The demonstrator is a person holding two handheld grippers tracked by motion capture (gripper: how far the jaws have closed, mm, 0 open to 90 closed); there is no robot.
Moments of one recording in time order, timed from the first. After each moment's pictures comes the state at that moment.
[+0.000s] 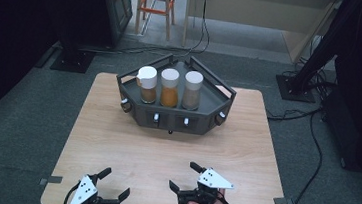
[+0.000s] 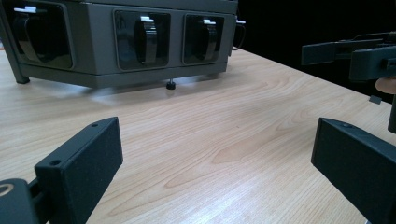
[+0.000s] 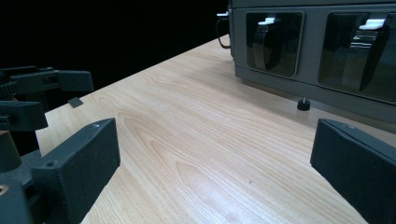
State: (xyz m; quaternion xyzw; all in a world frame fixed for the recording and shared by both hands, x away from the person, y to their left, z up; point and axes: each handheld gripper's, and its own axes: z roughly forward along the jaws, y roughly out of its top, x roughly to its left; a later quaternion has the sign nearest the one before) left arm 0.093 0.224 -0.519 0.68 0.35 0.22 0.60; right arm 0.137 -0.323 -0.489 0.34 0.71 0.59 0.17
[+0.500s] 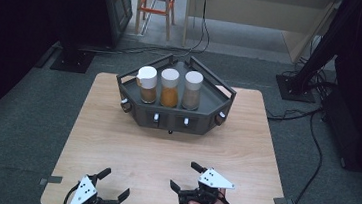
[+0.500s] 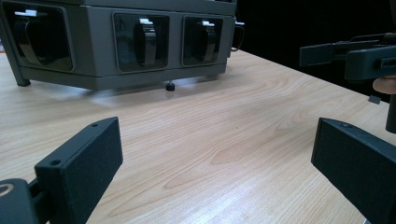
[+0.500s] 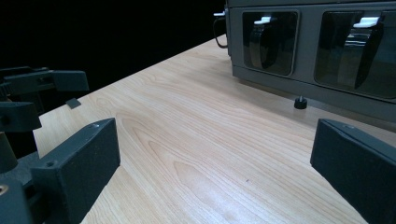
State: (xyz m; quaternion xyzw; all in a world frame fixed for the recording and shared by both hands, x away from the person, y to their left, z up) left arm 0.091 0.224 -0.519 0.68 0.35 0.22 0.60; right arm 0.137 -0.325 -0.490 0.35 0.71 0.59 0.17
